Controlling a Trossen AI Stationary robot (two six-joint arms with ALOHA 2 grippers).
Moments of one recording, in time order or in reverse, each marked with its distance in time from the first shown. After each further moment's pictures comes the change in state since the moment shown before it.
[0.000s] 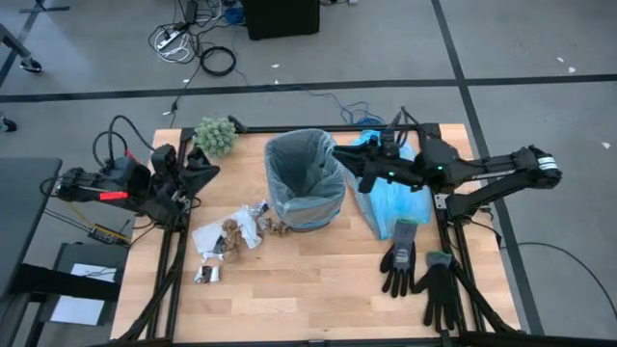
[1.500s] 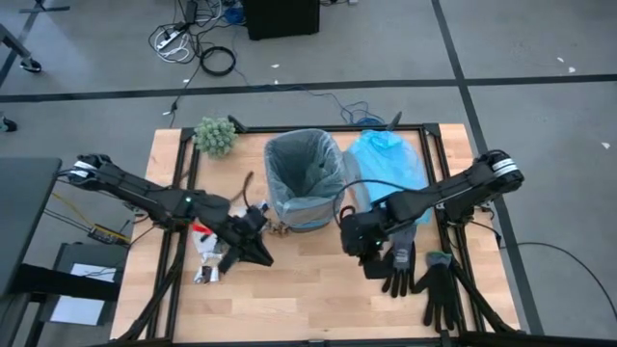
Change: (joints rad) left arm -0.105 0.657 0.105 -0.123 0.546 -0.187; right arm 0.245 0.418 0.240 -1.168 -0.646 -0.149
